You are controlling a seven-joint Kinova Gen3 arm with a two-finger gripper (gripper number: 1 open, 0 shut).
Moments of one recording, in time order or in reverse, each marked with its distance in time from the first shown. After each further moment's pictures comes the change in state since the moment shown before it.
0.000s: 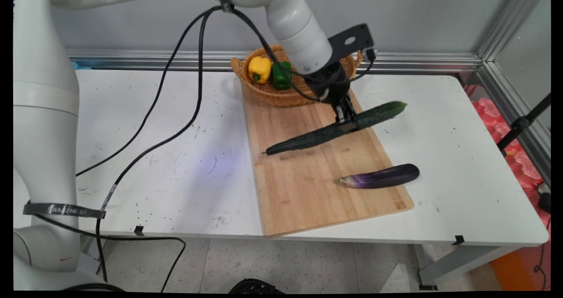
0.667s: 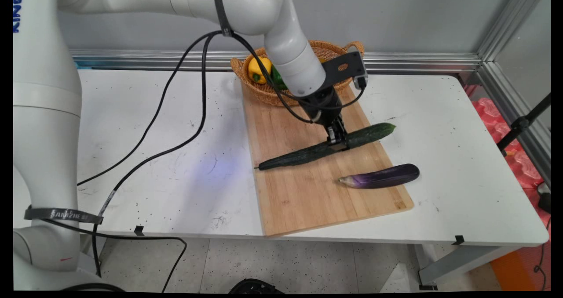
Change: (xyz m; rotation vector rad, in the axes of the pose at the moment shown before) arm -0.024 0.016 0.029 -0.029 -0.043 -0.004
